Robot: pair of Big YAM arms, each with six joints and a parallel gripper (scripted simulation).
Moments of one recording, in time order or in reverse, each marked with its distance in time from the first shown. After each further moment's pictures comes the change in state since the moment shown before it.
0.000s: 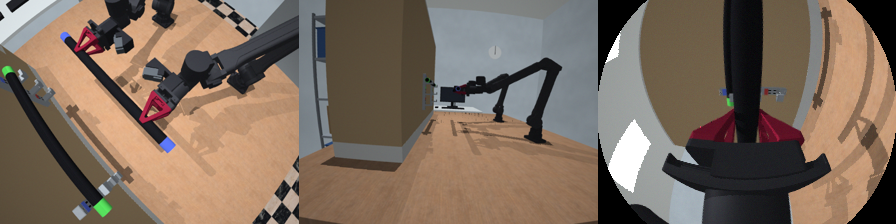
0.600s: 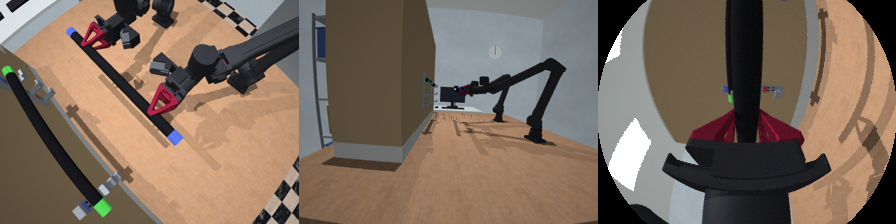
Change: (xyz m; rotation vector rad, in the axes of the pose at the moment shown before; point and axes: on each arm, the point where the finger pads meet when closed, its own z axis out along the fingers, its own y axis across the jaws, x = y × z) left arm 0.000 0.000 -0.027 -0.004 0.000 -0.001; right arm 0.000 0.000 -0.027 0.007 0.000 0.001
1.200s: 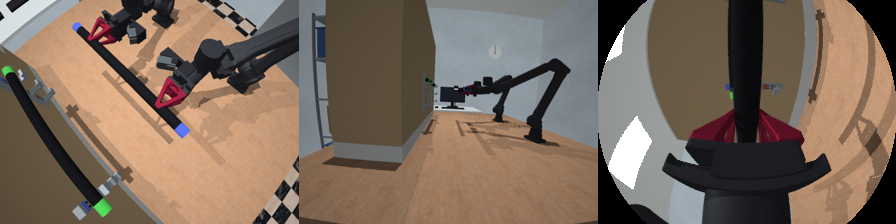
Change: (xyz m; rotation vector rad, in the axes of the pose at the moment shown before) left arm 0.000 0.000 -0.027 -0.008 0.000 -0.002; right arm 0.000 -0.001 -0.027 0.012 0.000 -0.001
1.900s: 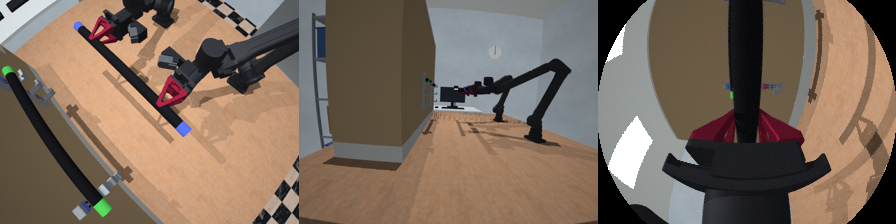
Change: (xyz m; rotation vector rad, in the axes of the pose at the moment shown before) left arm 0.000 0.000 -0.005 -0.003 -0.002 0.001; right arm 0.000 0.000 -0.005 0.002 -0.002 -0.002
